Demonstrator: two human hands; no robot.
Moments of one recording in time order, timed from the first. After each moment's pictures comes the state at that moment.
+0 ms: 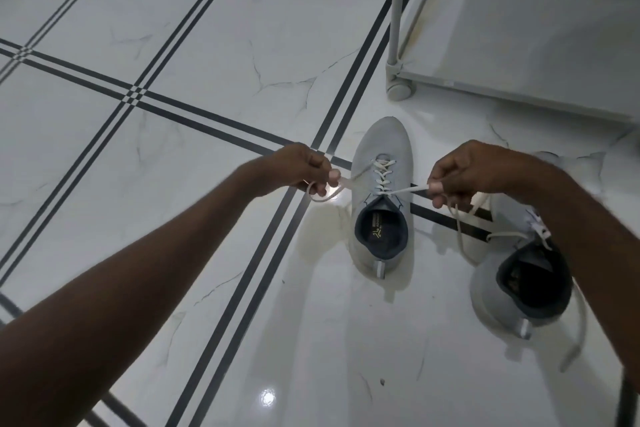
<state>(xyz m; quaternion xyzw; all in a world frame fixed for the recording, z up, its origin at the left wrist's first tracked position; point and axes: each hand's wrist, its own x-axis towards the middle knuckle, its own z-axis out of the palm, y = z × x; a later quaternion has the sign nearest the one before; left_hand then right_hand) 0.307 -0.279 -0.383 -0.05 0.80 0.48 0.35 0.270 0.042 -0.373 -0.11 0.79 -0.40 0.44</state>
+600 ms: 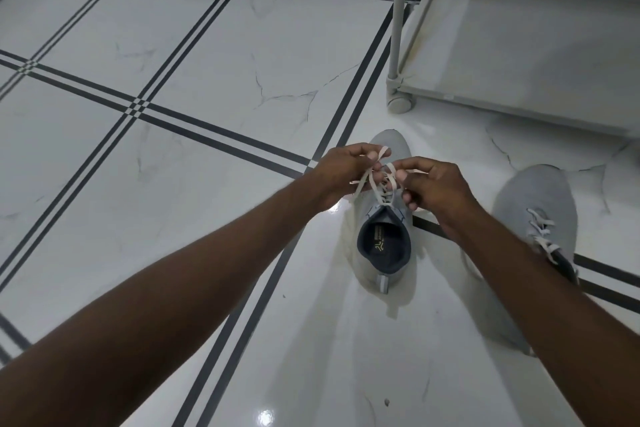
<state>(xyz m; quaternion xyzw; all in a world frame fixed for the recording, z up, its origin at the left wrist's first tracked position) 0.290 -0.205 -0.407 -0.17 0.63 0.71 0.26 0.300 -0.020 -0.418 0.06 0.69 -0.68 0.22</state>
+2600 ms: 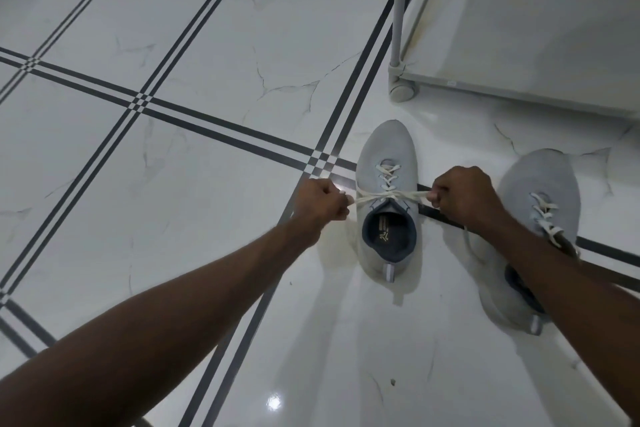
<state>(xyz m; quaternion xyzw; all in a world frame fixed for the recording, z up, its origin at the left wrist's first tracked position) 0.357 -0.228 -0.428 -0.30 0.77 0.54 0.13 0.301 0.021 -0.452 -0.09 0.96 -0.20 0.16</state>
